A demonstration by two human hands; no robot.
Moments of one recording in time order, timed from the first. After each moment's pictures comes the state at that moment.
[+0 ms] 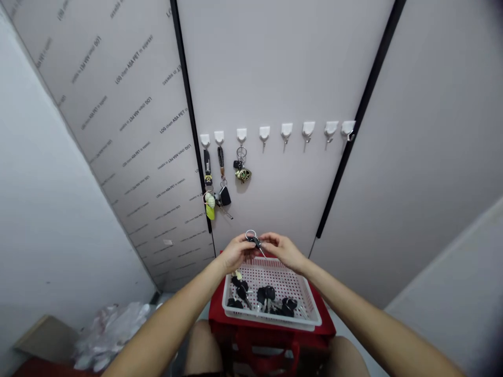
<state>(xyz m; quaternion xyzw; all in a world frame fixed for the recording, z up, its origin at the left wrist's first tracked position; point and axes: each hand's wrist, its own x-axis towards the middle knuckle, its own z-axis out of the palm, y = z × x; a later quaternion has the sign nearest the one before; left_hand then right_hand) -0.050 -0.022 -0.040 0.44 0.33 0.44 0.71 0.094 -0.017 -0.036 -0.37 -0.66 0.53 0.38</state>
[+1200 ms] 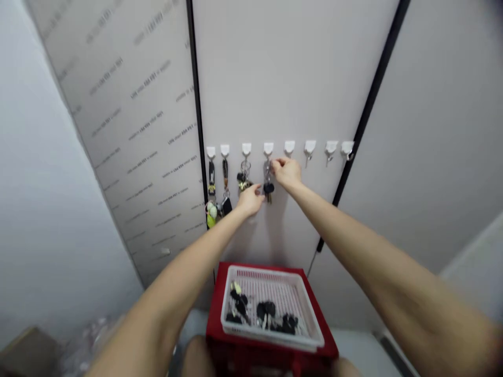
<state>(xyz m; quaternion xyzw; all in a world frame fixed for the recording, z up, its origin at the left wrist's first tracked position) -0.029 0.048 0.080 0.70 0.52 0.45 0.20 0.079 0.086 0.133 -0.52 -0.64 0.01 0.56</state>
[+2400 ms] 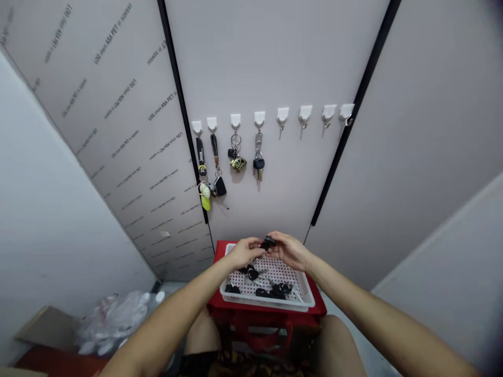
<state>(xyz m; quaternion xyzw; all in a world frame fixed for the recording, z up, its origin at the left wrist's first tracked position) -0.029 -0.026 -0.073 0.59 0.40 0.37 0.60 0.117 -0.021 -0.062 -0.35 -0.41 0.74 0.40</state>
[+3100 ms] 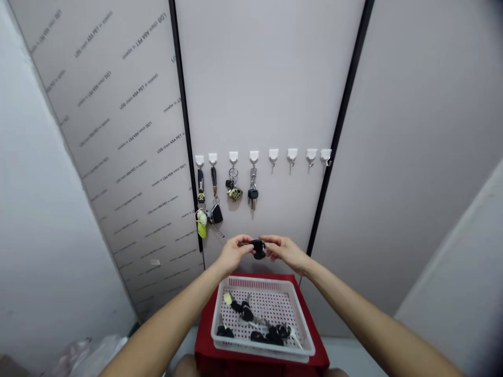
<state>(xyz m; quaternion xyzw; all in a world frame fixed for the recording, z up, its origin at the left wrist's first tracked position) -0.032 -0.012 0.001 0.56 0.37 0.52 0.53 0.118 -0.009 0.011 -0.44 -0.62 0.52 0.40</state>
